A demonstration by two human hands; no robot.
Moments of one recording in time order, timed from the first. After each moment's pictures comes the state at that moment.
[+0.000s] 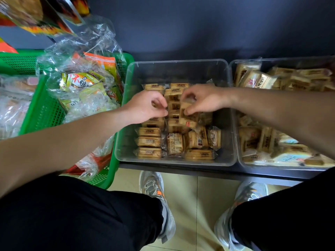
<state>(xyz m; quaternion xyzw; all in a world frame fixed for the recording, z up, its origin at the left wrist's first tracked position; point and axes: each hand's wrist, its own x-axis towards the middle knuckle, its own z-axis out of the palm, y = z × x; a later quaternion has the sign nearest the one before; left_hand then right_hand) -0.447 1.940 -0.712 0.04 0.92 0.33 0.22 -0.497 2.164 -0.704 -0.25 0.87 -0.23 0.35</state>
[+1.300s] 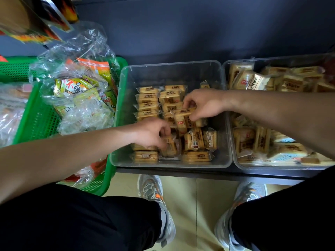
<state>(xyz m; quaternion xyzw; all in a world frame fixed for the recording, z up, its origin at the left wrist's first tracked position) -0.422 1.967 -0.726 0.12 0.89 0.16 0.41 -0.496 2.179 -0.708 -0.25 0.88 -0.19 0.36</state>
